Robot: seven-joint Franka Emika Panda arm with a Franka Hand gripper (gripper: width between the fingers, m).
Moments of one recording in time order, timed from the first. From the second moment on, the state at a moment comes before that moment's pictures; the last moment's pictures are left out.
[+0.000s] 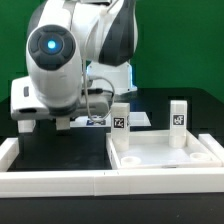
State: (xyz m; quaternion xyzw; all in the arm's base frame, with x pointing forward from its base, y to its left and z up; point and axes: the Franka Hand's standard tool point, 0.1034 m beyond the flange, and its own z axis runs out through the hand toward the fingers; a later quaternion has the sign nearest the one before) arm 0.376 -0.124 0.031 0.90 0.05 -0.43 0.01
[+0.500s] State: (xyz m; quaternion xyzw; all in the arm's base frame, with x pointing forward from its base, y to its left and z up) arm 0.412 -0.117 0.087 0.93 0.06 -0.38 0.01
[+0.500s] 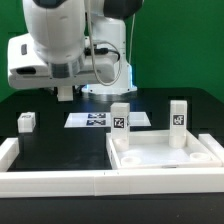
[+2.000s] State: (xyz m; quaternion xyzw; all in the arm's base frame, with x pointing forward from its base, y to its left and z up) arm 0.496 -0.093 0.125 1.00 0.04 0.05 0.03
